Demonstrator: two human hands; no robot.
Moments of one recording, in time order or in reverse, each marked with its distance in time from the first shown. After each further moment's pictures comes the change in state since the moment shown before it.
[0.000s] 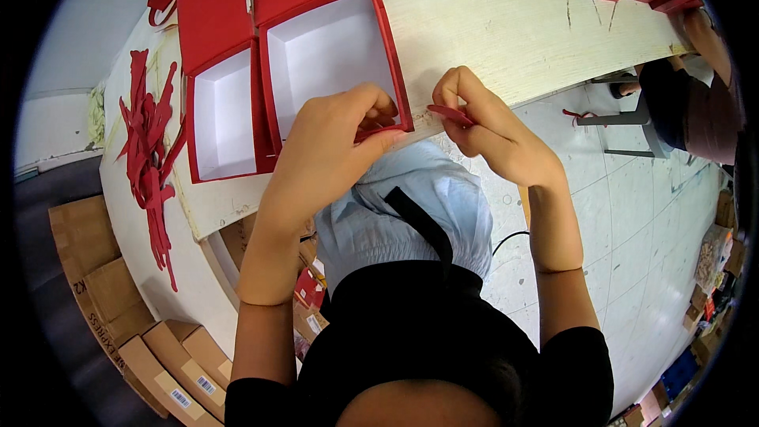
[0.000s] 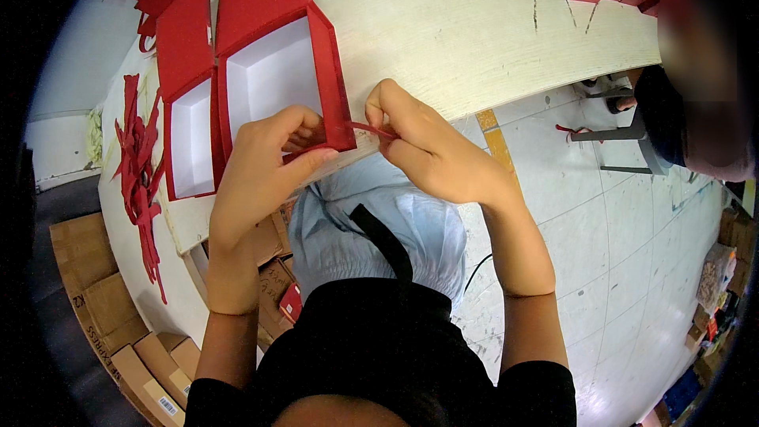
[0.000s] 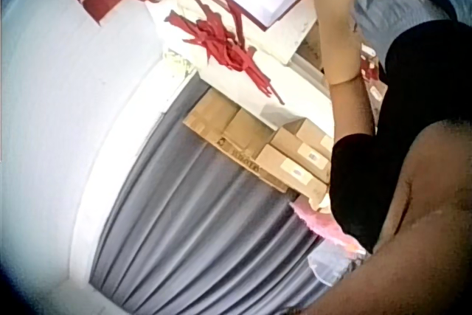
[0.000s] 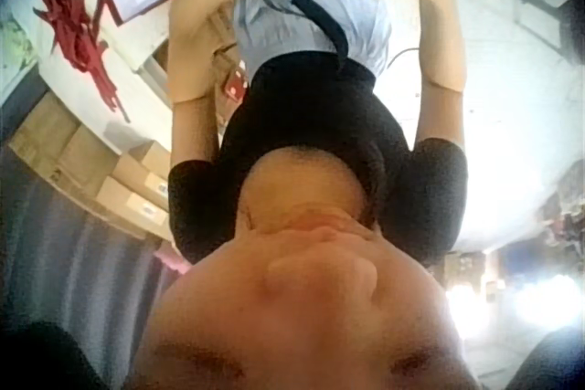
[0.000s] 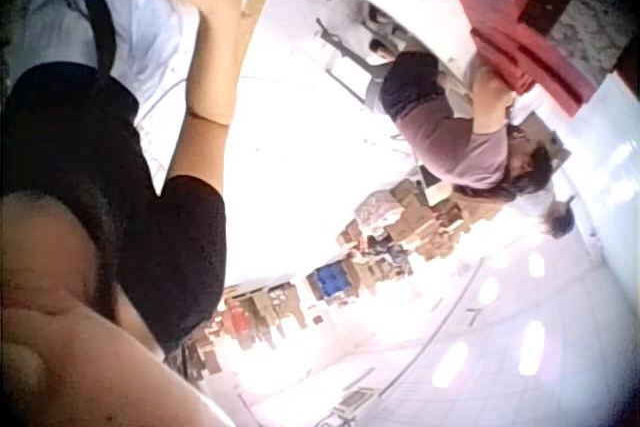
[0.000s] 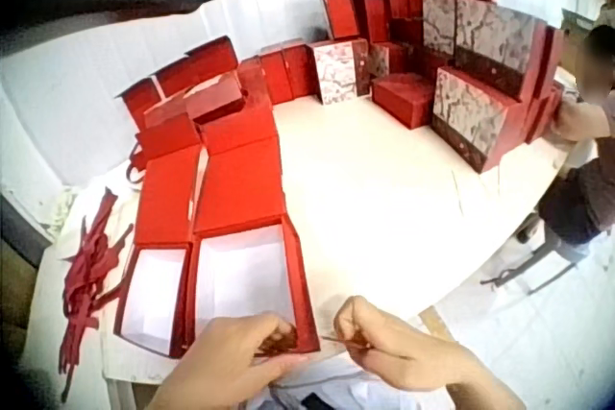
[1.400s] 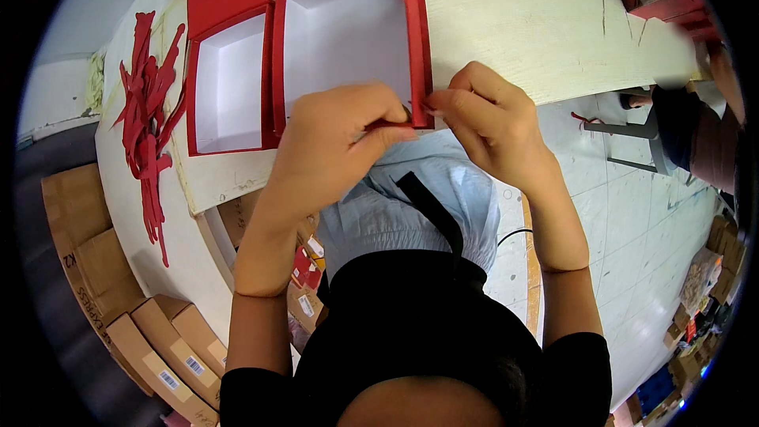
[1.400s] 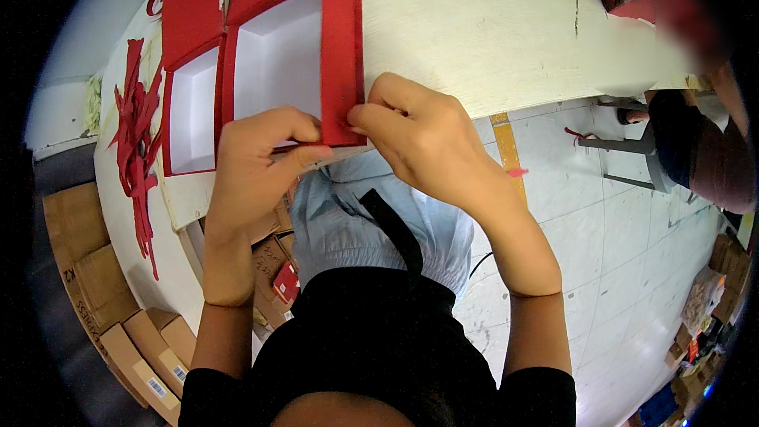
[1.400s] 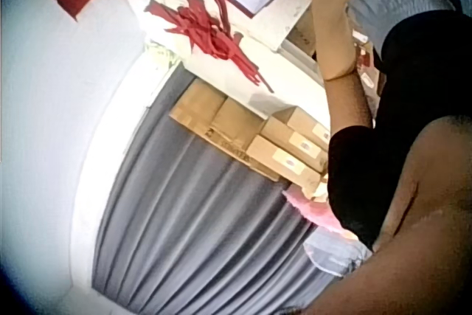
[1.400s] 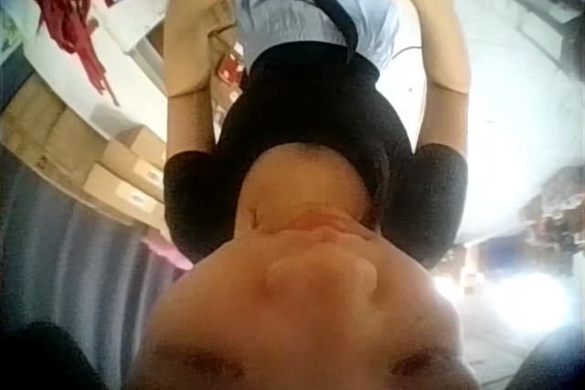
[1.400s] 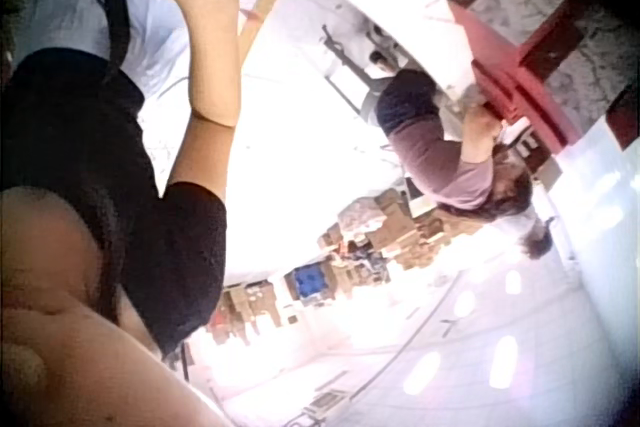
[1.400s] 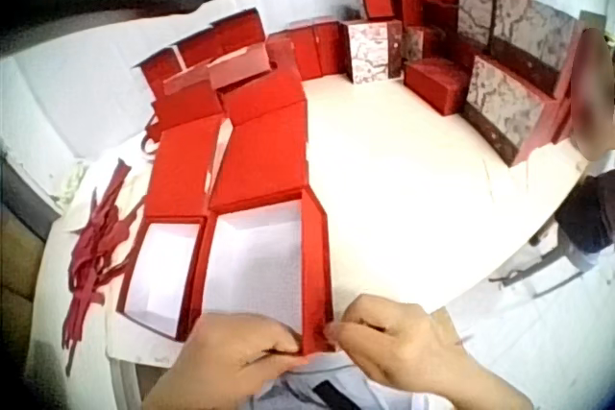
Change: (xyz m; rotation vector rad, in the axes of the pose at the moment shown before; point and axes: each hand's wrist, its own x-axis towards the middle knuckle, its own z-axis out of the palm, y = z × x) left_hand -0.023 -0.018 -0.005 -0.093 0.106 0.149; right_hand 0.021 0.002 0.033 -0.657 0.288 -0.491
